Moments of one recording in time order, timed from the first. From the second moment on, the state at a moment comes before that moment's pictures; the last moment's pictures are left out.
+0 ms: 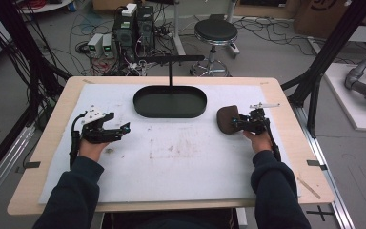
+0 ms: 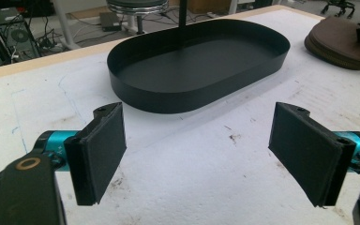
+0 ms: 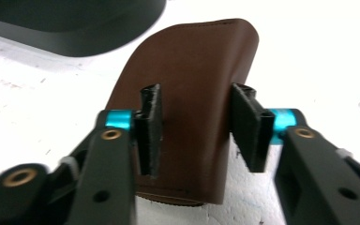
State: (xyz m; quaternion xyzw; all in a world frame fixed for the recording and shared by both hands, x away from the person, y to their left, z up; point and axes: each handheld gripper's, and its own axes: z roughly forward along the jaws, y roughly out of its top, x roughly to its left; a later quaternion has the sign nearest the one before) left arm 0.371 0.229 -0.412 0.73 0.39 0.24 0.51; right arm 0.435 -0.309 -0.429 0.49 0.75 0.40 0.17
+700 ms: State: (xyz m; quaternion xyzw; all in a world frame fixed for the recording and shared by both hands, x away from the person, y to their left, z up) left arm 0.370 0.226 -0.412 0.73 0.39 0.24 0.51; right arm 0.430 -0.298 -0.425 0.45 0.77 0.41 0.20
